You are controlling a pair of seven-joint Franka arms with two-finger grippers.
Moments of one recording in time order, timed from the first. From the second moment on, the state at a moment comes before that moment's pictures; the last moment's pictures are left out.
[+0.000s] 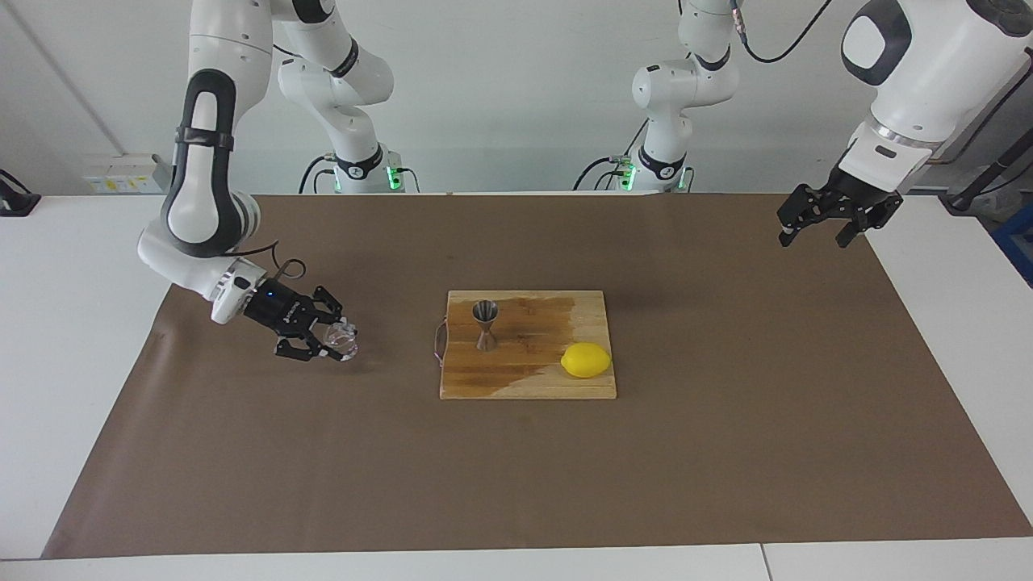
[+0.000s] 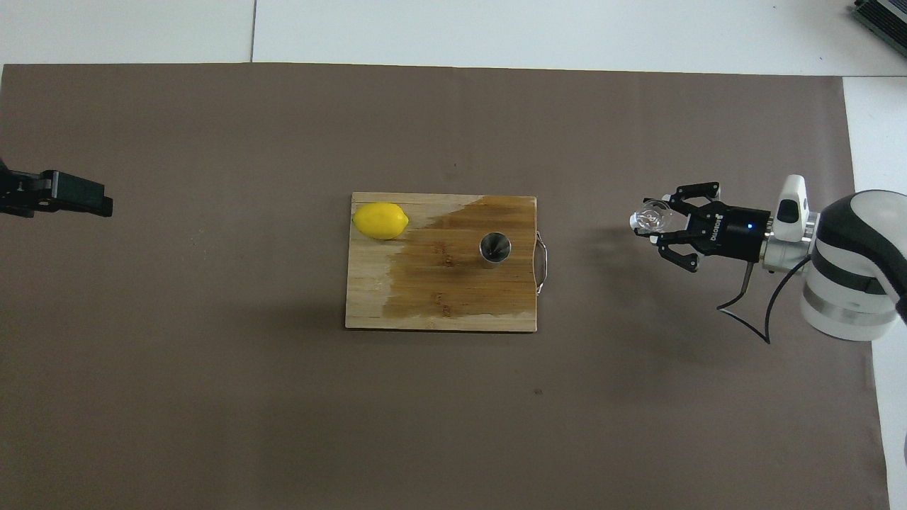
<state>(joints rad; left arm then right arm) 0.10 0.03 -0.11 -1.59 -0.05 1.66 0.06 0.03 0.22 -0.15 -2.09 1.31 2.09 -2.19</state>
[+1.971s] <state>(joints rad) 0.02 0.03 -0.13 -1.61 -0.05 1.64 -0.03 0.05 0.07 0.25 -2.06 0.76 2.30 -1.40</state>
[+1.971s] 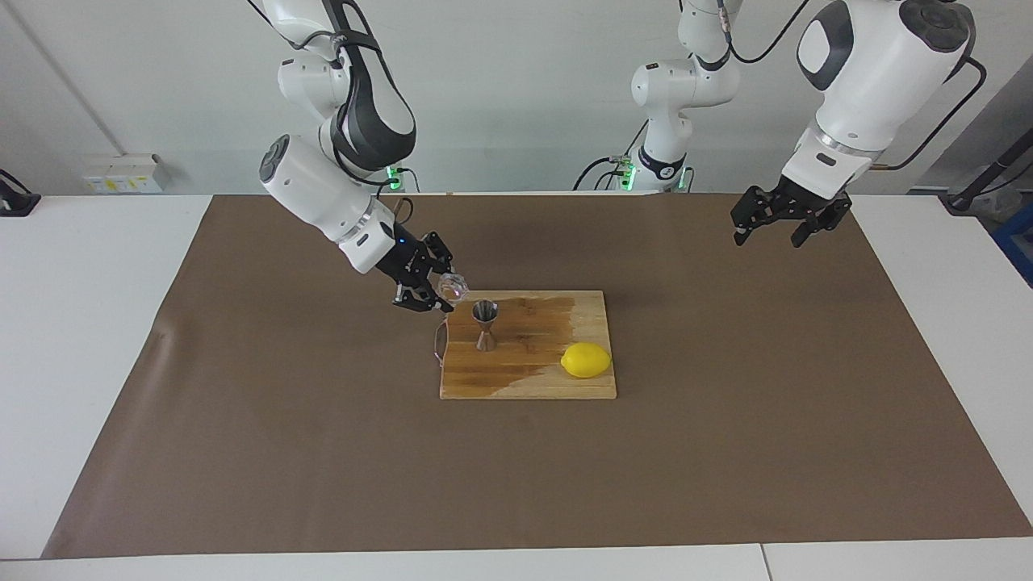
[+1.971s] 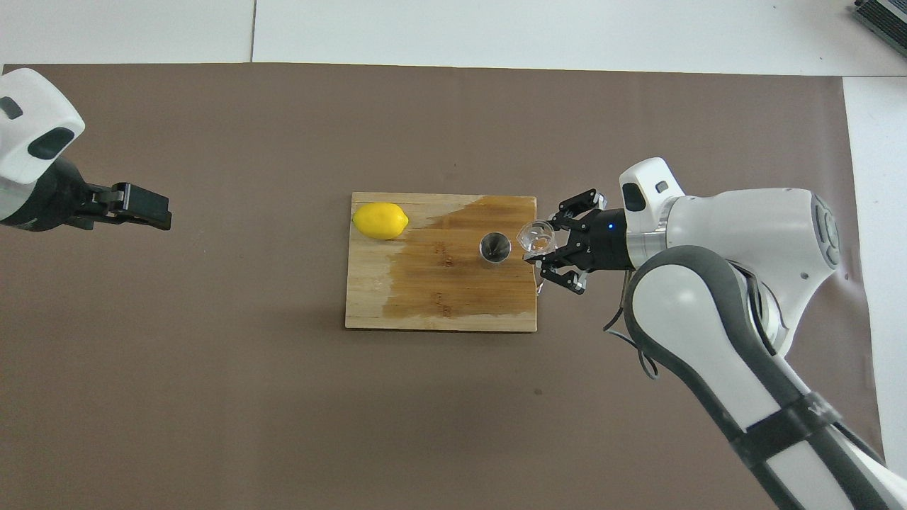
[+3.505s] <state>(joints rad) 0.02 0.02 -0.11 -1.62 -0.05 1.56 -0.04 0.06 0.11 0.34 -2.03 0.41 2.38 -1.00</state>
